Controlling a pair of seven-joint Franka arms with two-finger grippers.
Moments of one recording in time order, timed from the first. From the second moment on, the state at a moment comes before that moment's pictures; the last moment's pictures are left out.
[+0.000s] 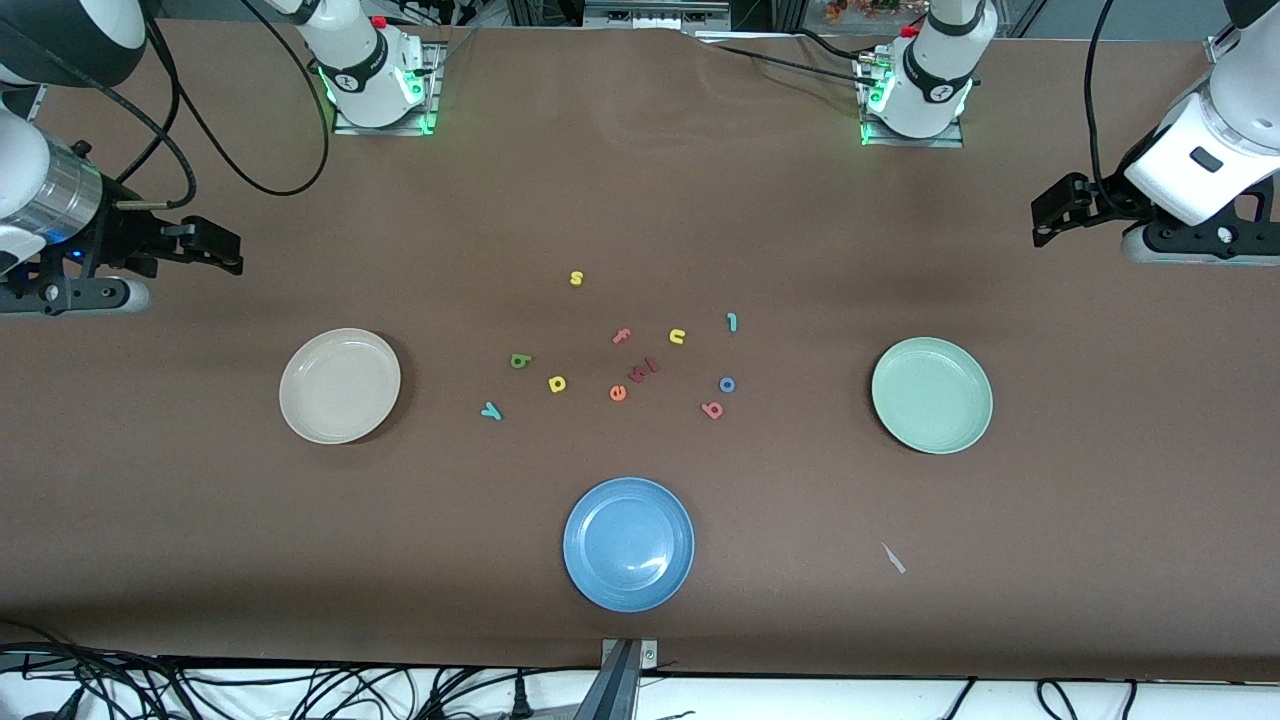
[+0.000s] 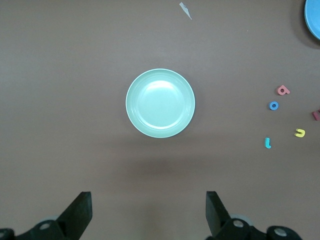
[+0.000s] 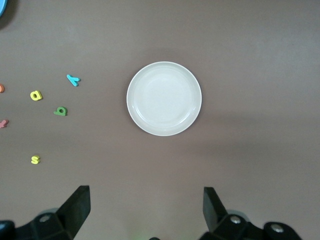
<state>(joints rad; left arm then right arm) 0.01 -0.01 -0.12 -1.62 0.02 1.55 -0.09 0.13 0.14 -0.03 -1.51 -0.01 1.54 0.04</state>
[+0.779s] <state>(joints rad) -0.01 -0.01 -0.12 -1.62 0.02 1.55 -0.09 0.21 0.22 -0.03 -1.51 0.00 1.60 0.08</state>
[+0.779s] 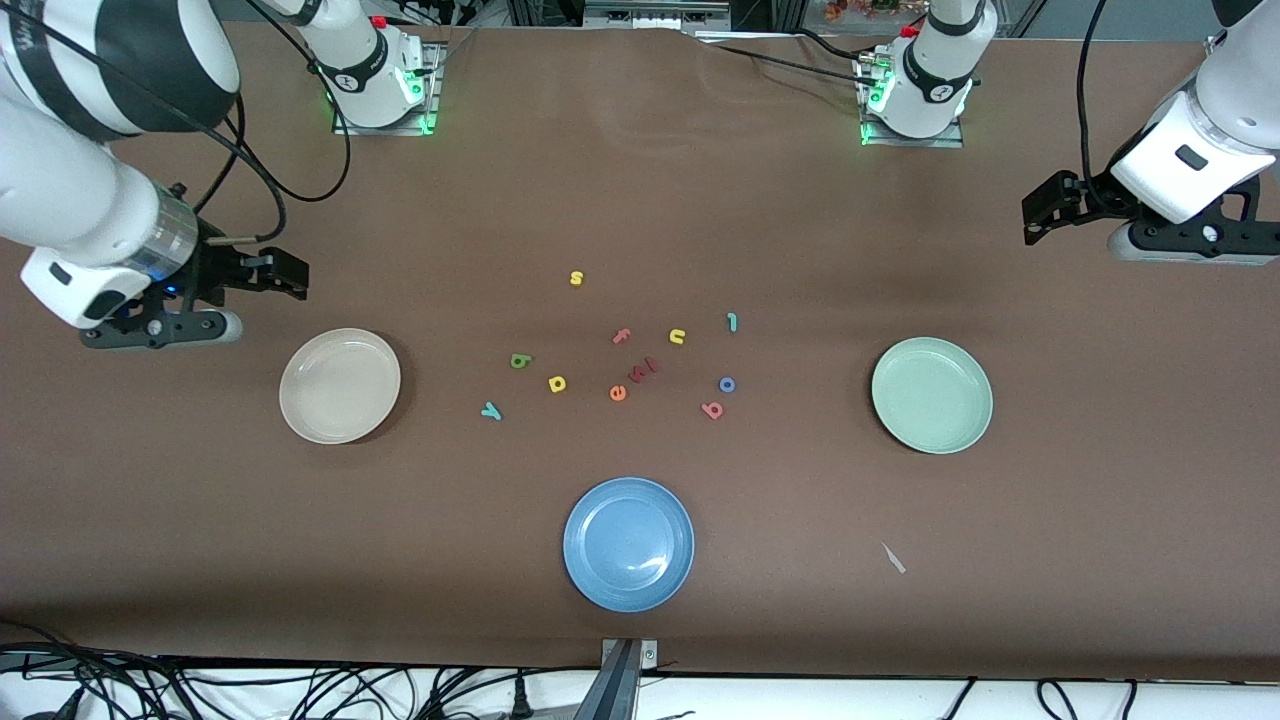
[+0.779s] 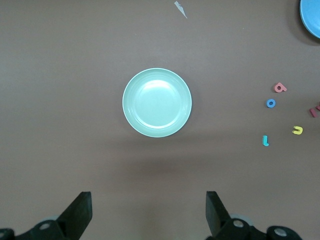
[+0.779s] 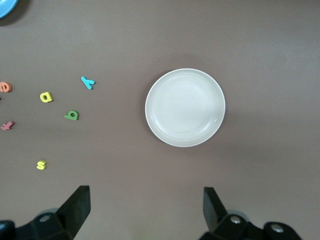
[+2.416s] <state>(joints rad) -0.21 0.22 -0.16 -1.62 0.02 1.61 -0.27 0.31 0.45 -0.03 -1.48 0.16 1.88 0.20</state>
